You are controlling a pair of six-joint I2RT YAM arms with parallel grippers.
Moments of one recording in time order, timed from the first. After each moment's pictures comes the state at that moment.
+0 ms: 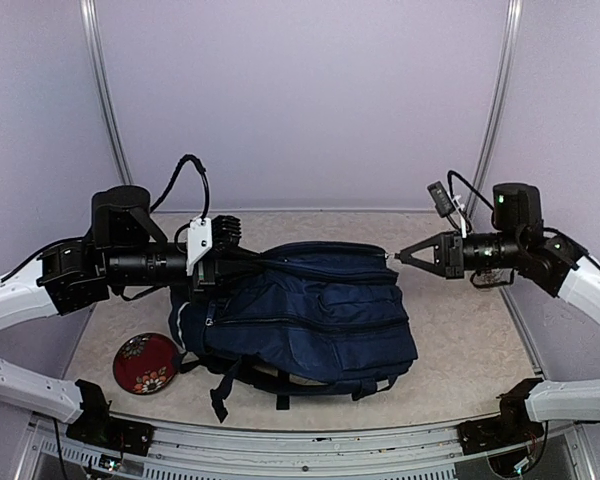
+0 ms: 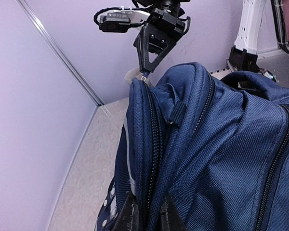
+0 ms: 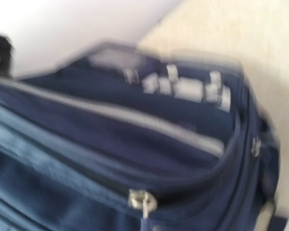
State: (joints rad) left arm -0.96 1.06 1.00 -0.18 0.27 0.56; right arm 0.45 0.98 0.90 -0.34 -0.74 0.27
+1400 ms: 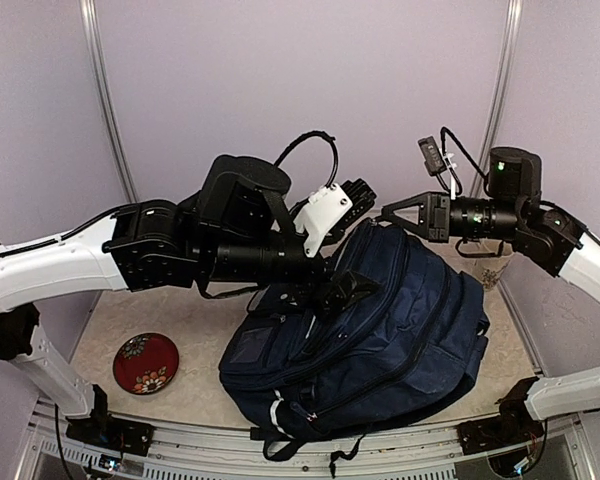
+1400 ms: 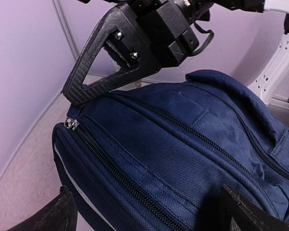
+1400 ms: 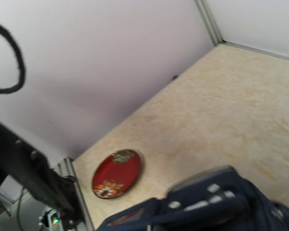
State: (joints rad) left arm -1.30 1.57 1.63 -0.46 -0.14 0.08; right arm 0.62 1.07 1.13 -0.25 -0.58 0.37
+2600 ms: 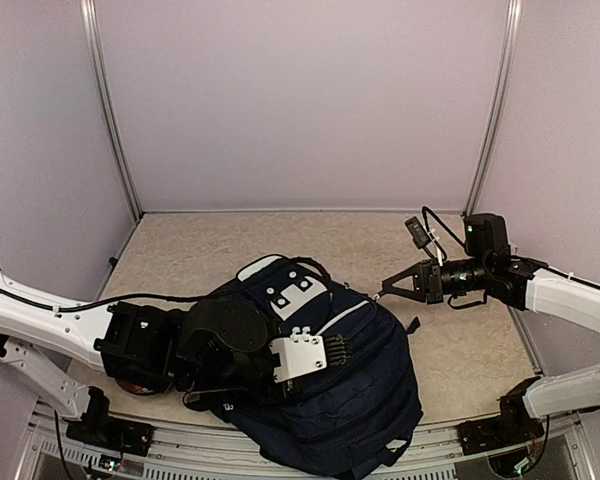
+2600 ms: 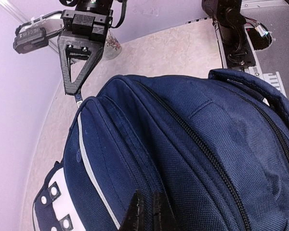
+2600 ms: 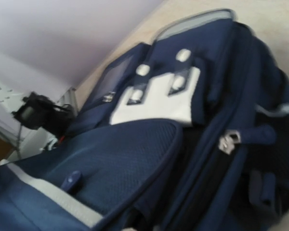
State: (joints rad) left arm -1.53 1.41 1.08 -0.23 -0.37 0.34; right arm 0.42 1.14 0.72 -0.09 -0.87 0.23
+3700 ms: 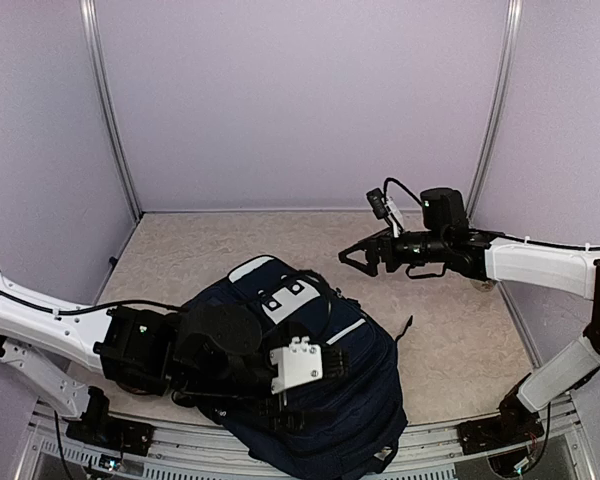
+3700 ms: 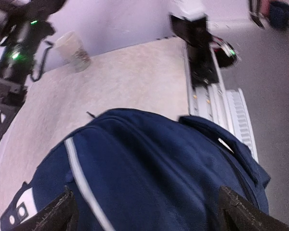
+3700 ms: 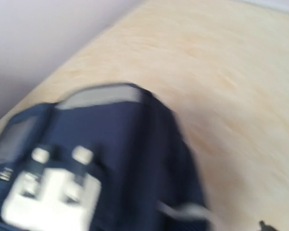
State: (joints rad) left arm -1.54 1.37 1.01 -0.16 -0.19 0.30; right arm 0.54 1.45 0.95 0.07 -0.56 0.18
